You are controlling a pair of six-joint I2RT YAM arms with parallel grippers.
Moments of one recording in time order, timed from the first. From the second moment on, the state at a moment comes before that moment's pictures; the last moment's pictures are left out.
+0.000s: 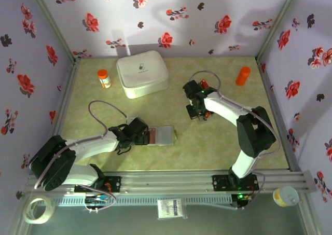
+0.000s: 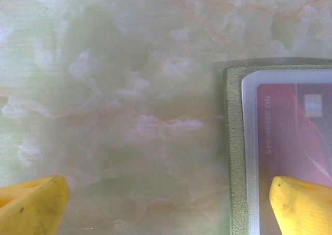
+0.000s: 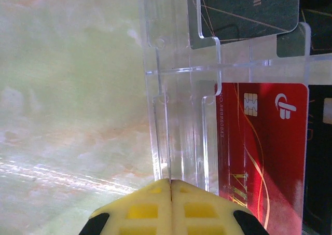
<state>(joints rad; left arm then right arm) -0.85 1.33 0.58 -0.40 -0.32 -0.72 0.56 1.71 1.21 -0.80 0.18 0.17</state>
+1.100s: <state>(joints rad) -0.85 1.31 0.58 -0.44 -0.33 -0.73 0.83 1.47 0.74 0.08 -0.28 0.85</state>
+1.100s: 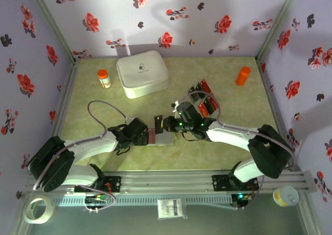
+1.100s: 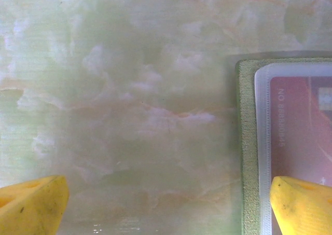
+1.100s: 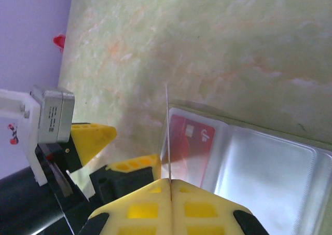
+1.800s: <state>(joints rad) -0.85 1.29 0.58 -0.46 -0.33 -0.72 0.86 1.65 0.72 0.20 -0.29 0.93</state>
